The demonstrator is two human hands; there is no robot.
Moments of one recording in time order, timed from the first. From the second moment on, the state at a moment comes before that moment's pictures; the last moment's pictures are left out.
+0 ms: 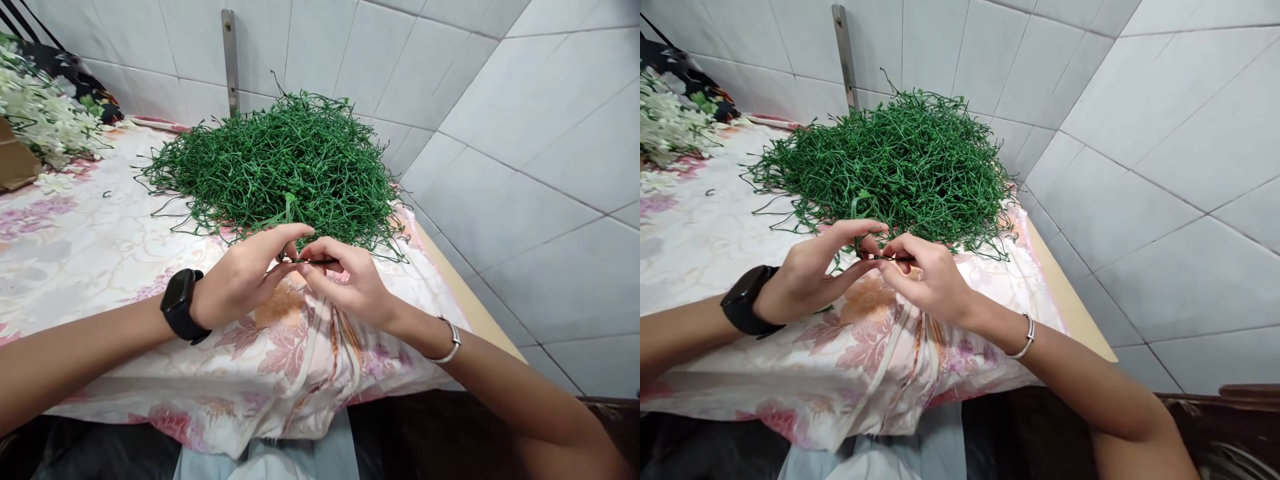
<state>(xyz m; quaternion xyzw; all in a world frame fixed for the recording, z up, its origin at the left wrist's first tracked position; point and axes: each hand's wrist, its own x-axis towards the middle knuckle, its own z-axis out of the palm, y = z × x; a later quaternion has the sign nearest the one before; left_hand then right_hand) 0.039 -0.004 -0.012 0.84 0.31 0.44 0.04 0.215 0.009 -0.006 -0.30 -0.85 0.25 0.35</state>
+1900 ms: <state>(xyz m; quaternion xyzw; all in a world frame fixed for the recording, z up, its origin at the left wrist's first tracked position) 0.034 0.001 -0.006 0.73 0.31 0.50 0.35 0.226 0.039 0.000 -0.23 -0.88 0.19 0.37</state>
